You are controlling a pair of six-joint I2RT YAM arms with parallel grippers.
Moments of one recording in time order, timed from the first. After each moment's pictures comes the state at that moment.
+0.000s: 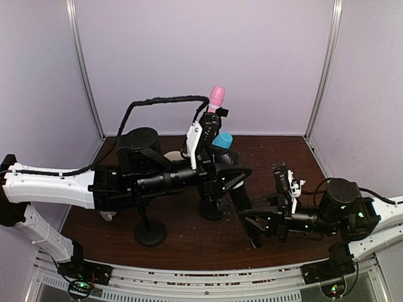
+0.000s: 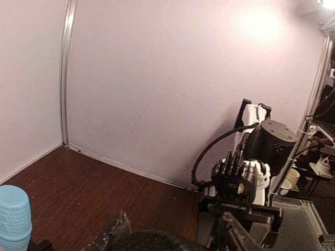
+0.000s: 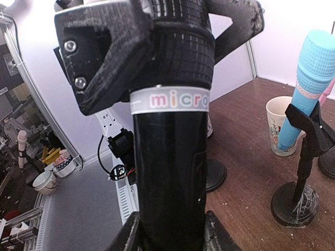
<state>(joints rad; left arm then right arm) -1.31 1.44 1.16 0.34 0.04 -0.18 1.42 0.79 0.60 0.11 0.18 0.39</state>
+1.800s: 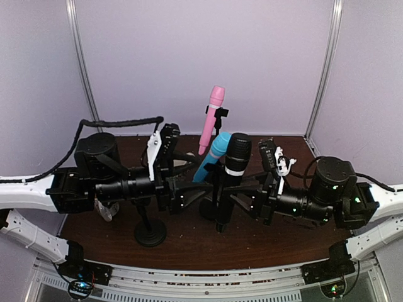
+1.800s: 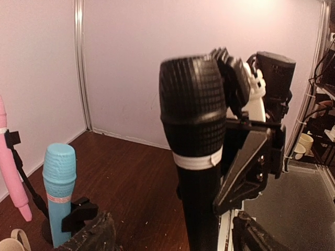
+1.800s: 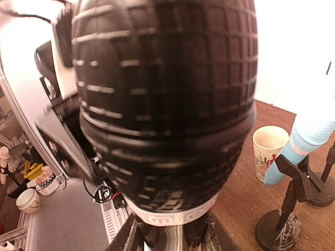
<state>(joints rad) -1.31 1.13 1.02 0.09 -0.01 -0.05 1.40 0.97 0.84 0.05 0.26 0.31</state>
